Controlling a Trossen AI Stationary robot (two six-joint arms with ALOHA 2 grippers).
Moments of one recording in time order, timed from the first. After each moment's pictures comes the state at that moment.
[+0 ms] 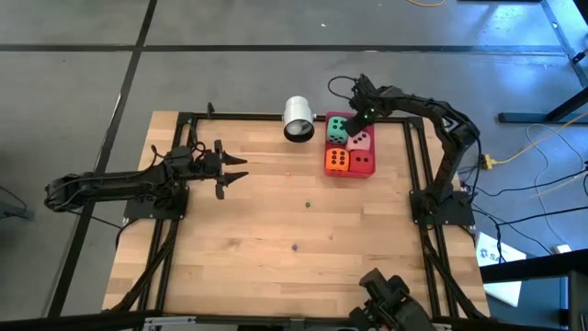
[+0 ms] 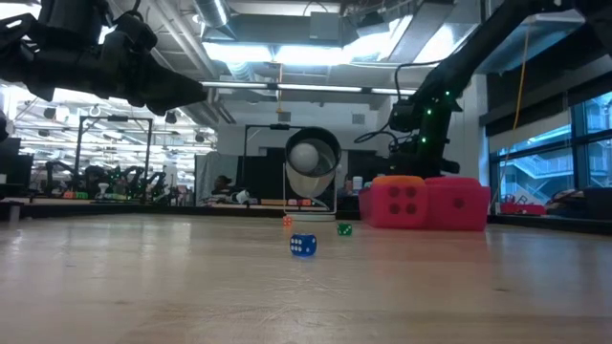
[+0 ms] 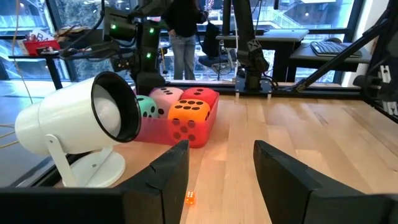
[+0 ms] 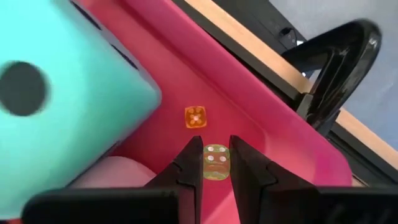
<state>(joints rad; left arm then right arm) 0.41 0.59 0.14 0.45 0.20 0.05 -0.91 1.85 1.24 -0.68 0.02 -0.01</state>
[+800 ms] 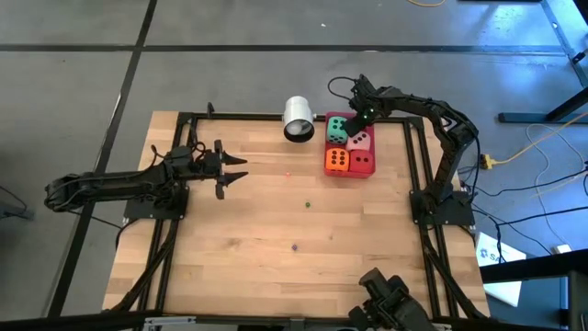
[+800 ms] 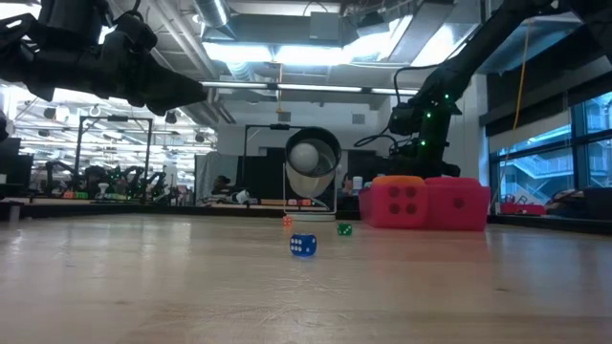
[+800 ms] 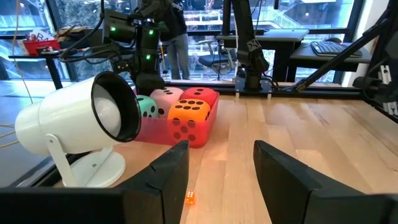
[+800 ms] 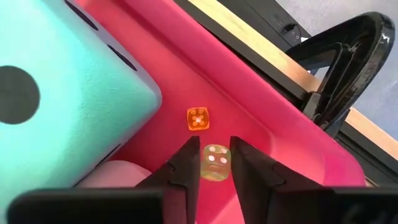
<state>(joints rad) 0.41 0.59 0.14 0.45 0.20 0.05 -0.91 1.86 1.24 -0.67 0.01 0.01</state>
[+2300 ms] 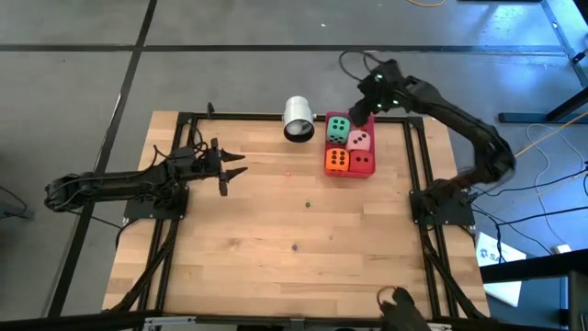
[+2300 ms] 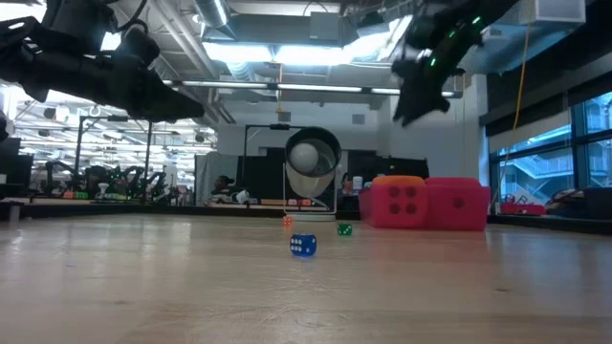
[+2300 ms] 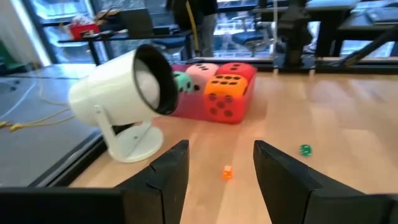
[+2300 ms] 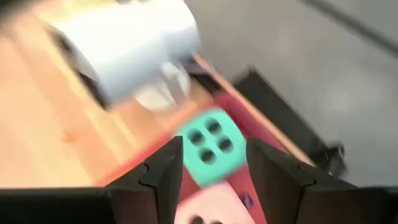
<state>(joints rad) 0.41 0.59 0.14 0.37 0.05 0.10 -0.81 1.44 1.30 -0.71 -0.17 -0.03</state>
